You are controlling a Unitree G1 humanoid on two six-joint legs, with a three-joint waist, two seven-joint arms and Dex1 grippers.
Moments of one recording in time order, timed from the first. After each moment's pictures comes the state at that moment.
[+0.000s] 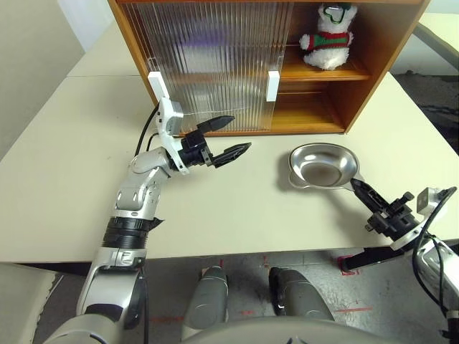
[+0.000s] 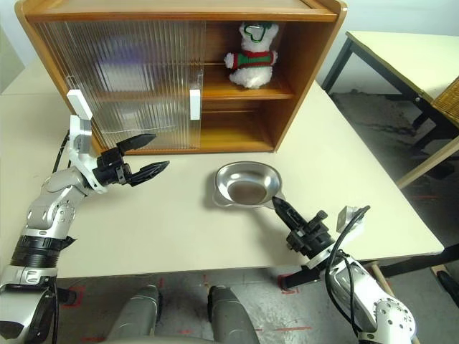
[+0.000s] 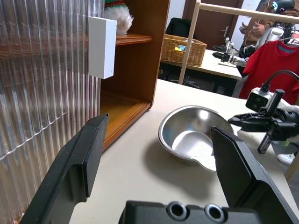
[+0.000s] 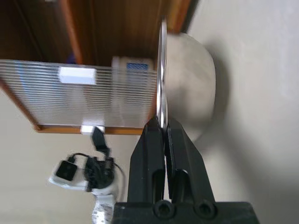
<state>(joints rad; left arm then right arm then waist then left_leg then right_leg) -0.46 0.39 0.03 0.14 -0.47 0.13 -1.05 0.15 -0.41 -0.45 -0.05 1.88 0.85 0.10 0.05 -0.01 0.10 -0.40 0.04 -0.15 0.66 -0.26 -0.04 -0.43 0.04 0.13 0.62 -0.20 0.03</state>
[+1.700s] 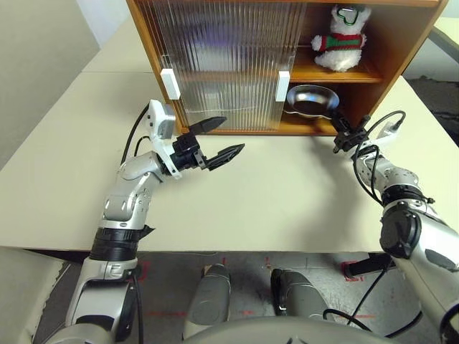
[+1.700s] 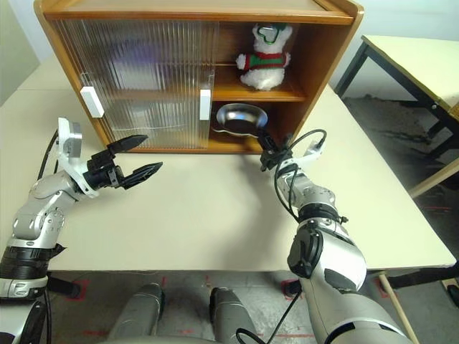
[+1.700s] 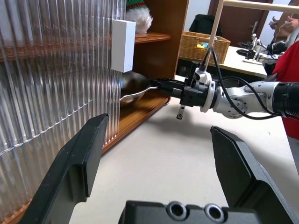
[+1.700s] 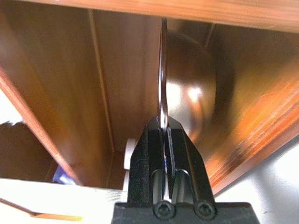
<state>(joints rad) -0.38 0.44 0.05 0.00 -0.48 0.18 -0.97 -0.85 -0.38 -0.62 1.18 1.06 0.56 0.59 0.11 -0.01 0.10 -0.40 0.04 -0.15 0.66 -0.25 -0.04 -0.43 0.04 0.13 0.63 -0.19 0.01</state>
